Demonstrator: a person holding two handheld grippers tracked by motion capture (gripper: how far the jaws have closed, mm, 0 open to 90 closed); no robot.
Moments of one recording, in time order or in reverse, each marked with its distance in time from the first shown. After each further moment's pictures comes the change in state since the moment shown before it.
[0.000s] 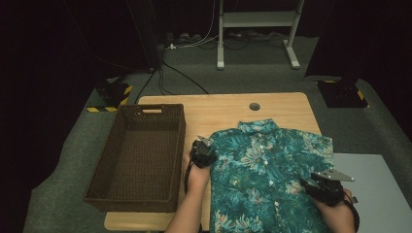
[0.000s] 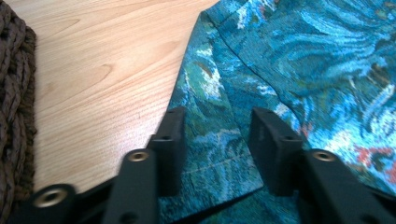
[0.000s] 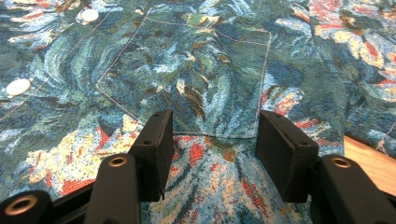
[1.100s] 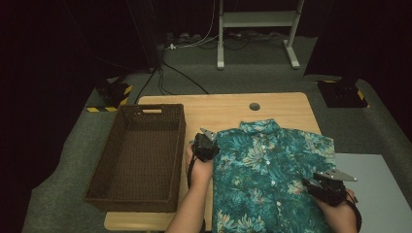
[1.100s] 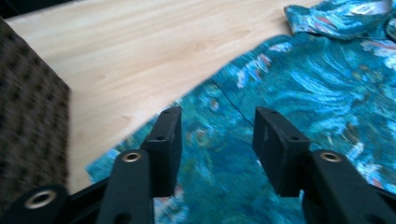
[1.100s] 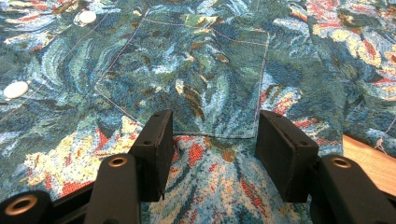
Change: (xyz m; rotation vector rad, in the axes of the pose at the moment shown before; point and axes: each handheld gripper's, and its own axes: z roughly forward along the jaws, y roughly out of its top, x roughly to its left) left arm -0.010 0.025 -0.018 -0.088 0.033 -0.008; right arm -0.005 -0.001 -0.001 -0.002 -0.009 0.007
